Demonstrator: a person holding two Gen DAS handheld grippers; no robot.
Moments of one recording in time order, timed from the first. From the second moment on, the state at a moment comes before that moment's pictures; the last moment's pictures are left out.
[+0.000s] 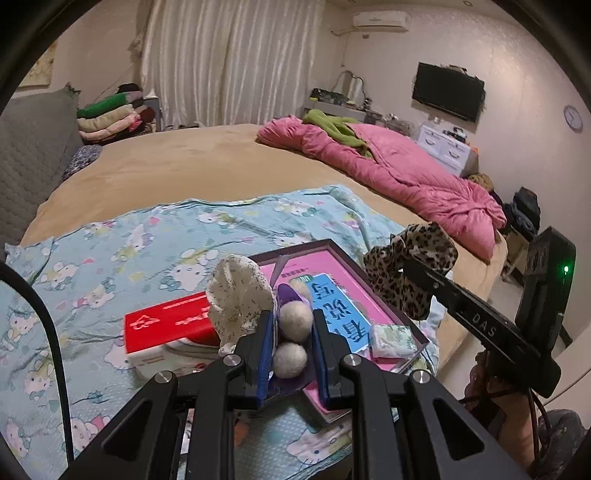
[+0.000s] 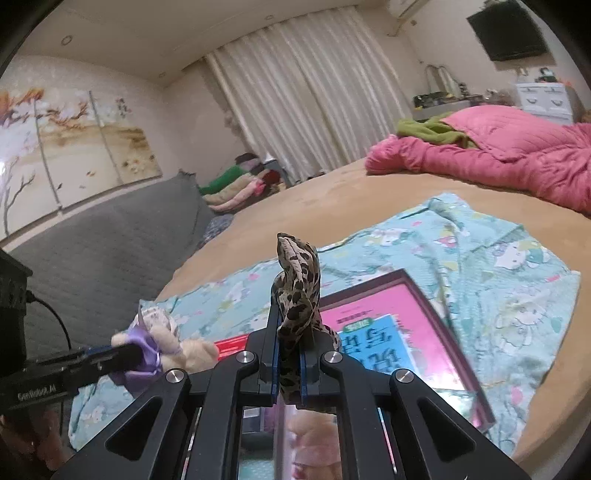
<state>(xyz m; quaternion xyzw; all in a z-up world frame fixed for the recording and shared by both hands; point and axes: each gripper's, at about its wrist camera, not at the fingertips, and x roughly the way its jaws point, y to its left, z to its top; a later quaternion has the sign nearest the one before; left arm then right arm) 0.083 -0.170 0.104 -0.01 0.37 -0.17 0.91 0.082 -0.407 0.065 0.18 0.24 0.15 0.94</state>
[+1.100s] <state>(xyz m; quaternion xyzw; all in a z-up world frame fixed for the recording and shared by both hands) 0.118 -0.289 0.031 0.02 0.42 -0.27 0.87 0.092 -0.453 0.027 0.12 0.29 0.01 0.95</state>
